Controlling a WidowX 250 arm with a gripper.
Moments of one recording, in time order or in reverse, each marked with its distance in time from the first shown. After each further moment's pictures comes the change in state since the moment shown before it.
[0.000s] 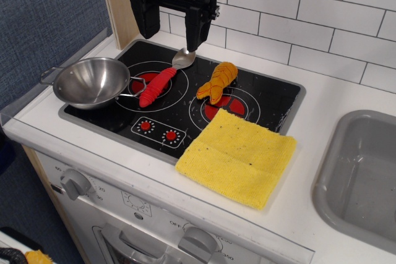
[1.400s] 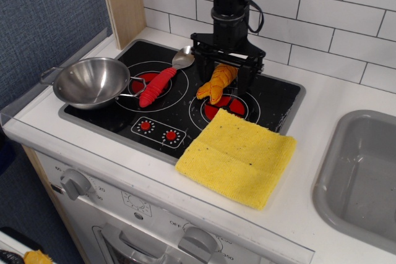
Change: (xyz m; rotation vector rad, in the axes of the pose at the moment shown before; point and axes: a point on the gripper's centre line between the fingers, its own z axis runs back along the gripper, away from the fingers) arm 0.080 -0.028 -0.122 -0.013 -0.005 -0.009
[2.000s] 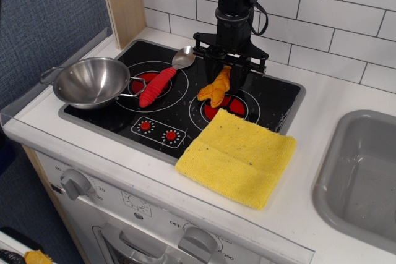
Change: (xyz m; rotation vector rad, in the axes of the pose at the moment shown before) arm -0.008 -0.001 0.003 0.033 0.054 -0.001
